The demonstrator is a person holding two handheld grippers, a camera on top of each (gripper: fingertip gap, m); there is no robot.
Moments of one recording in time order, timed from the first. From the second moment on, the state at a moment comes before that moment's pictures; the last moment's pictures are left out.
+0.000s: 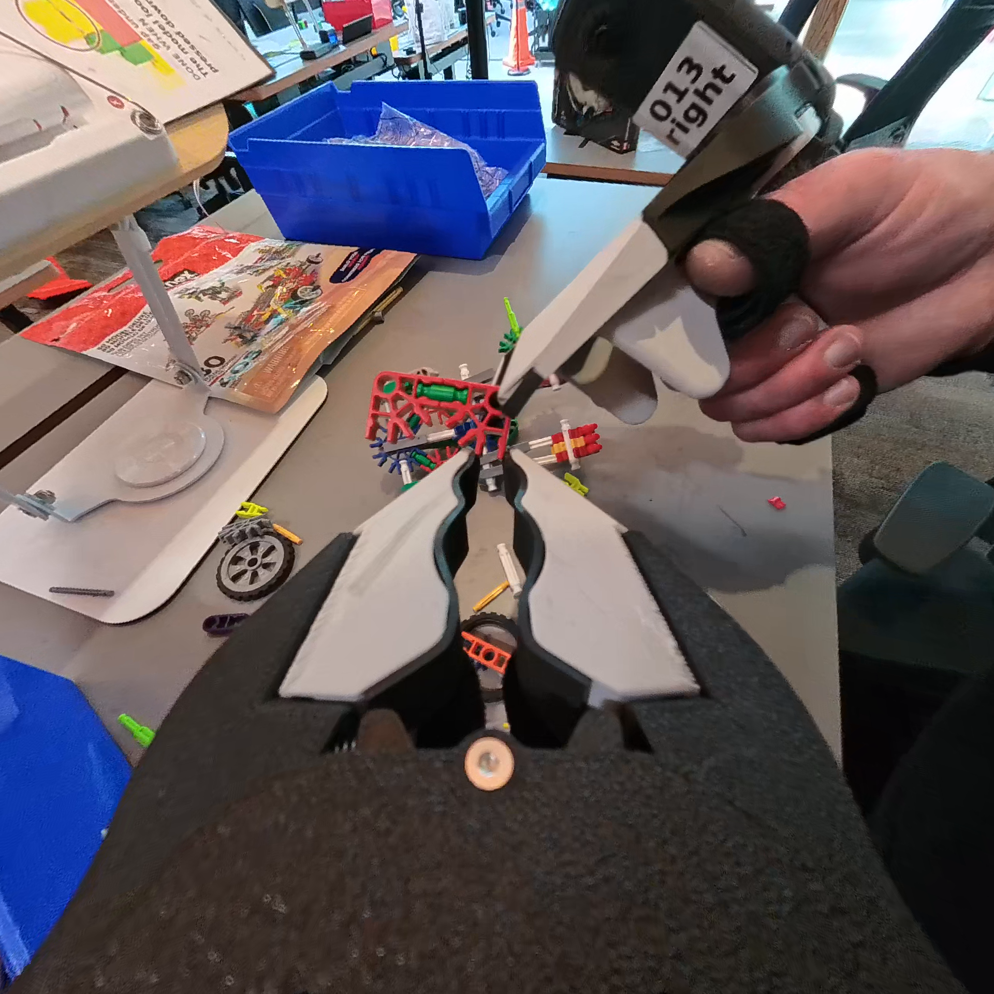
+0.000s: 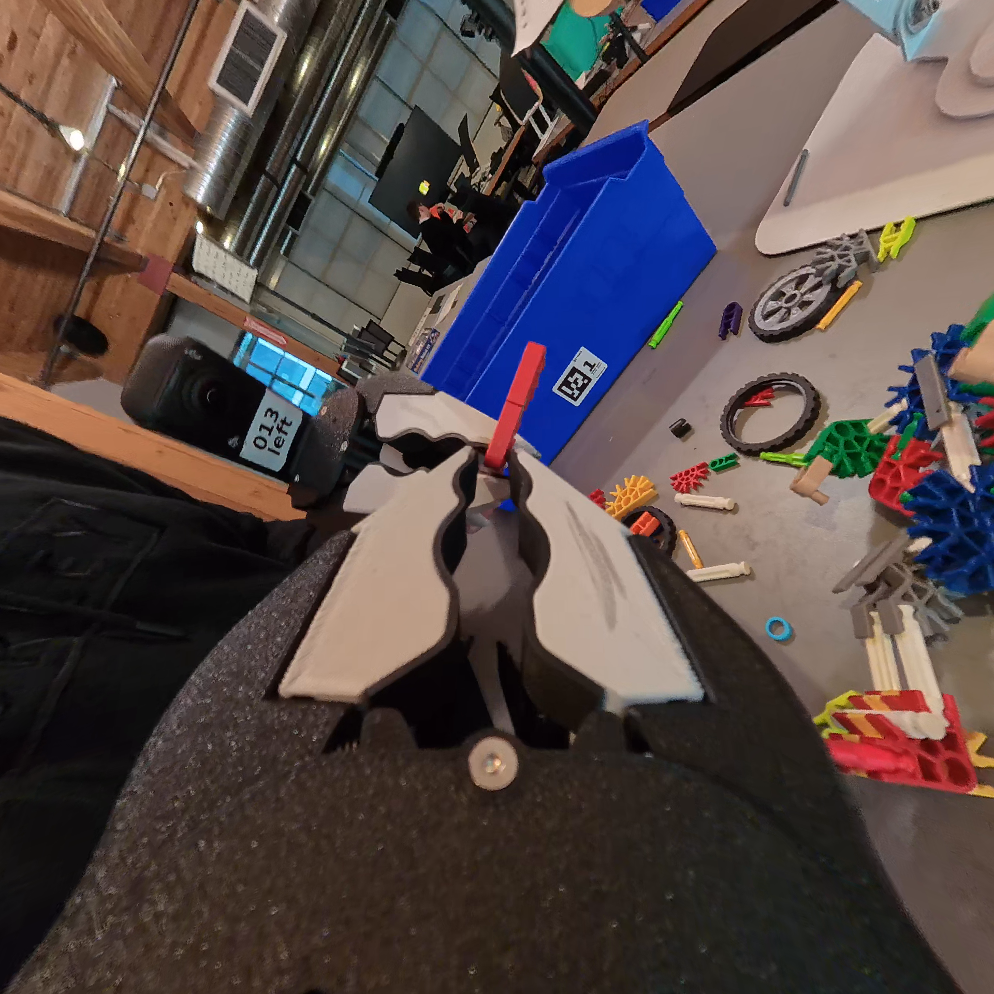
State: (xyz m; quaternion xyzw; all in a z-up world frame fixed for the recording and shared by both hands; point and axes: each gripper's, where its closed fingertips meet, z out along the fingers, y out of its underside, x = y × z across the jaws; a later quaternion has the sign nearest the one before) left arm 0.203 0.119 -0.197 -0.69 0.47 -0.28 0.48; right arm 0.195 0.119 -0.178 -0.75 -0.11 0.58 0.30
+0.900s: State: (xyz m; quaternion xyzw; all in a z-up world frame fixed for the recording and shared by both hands) left arm 0.208 0.102 -0.190 -0.69 0.47 -0.40 0.38; right arm 0.208 0.111 -0.185 -0.64 -0.62 0.15 0.43
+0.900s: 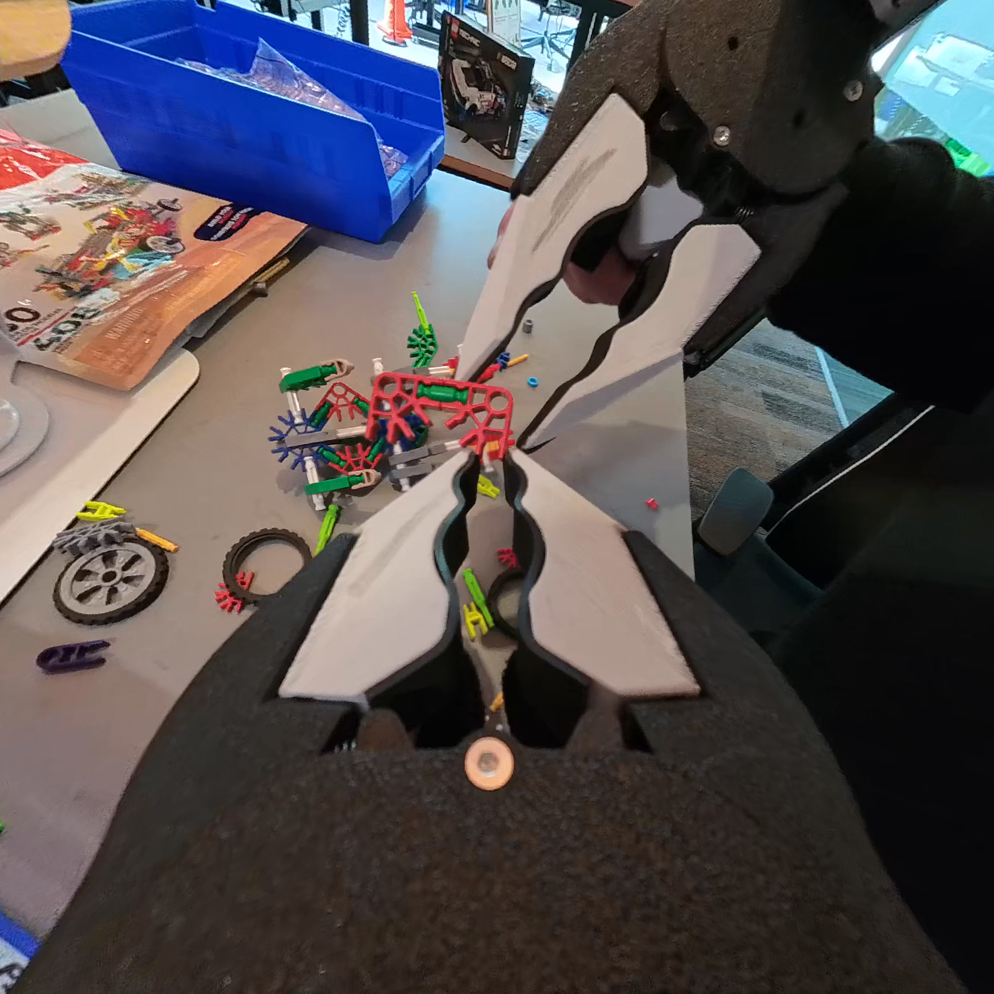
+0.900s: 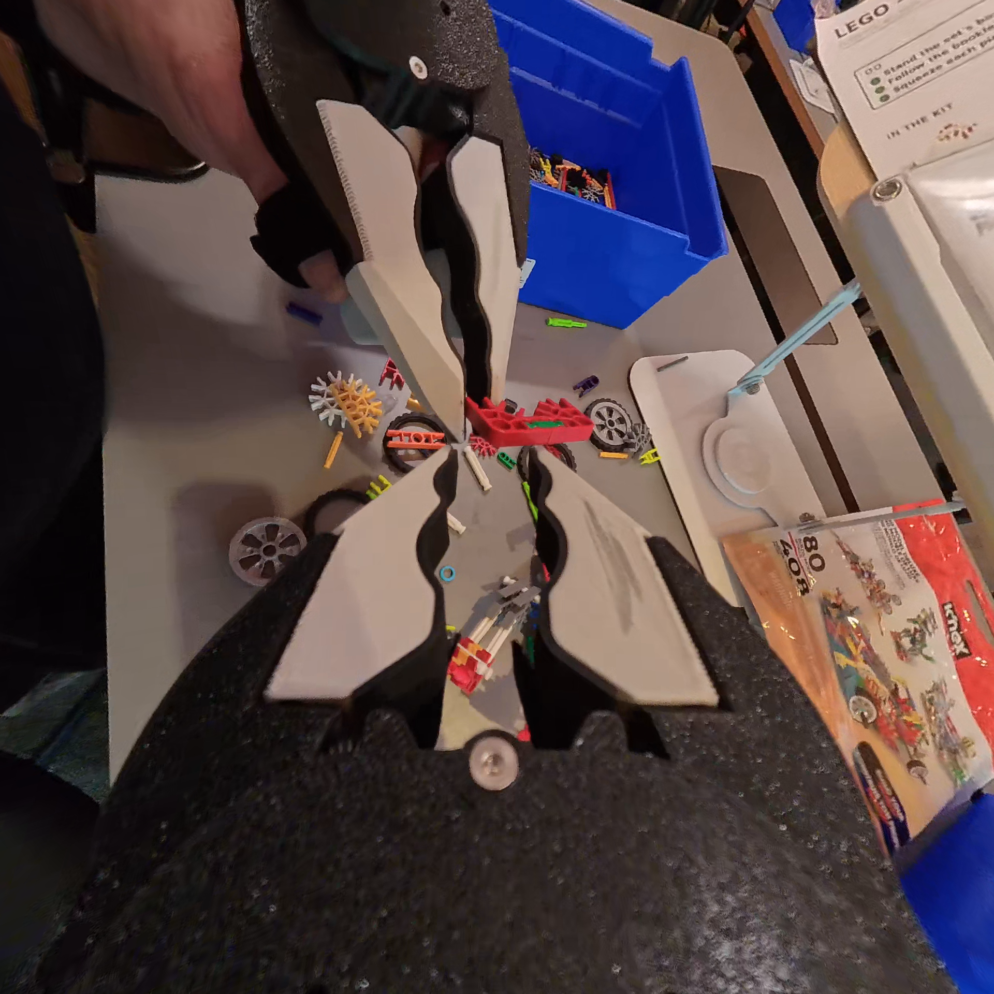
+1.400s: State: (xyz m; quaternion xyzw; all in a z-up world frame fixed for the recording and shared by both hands) left arm 0.214 0.088 -0.178 -0.67 0.44 -0.51 0.32; right arm 0.207 0.101 -0.182 -0.62 -0.63 0.12 0.44
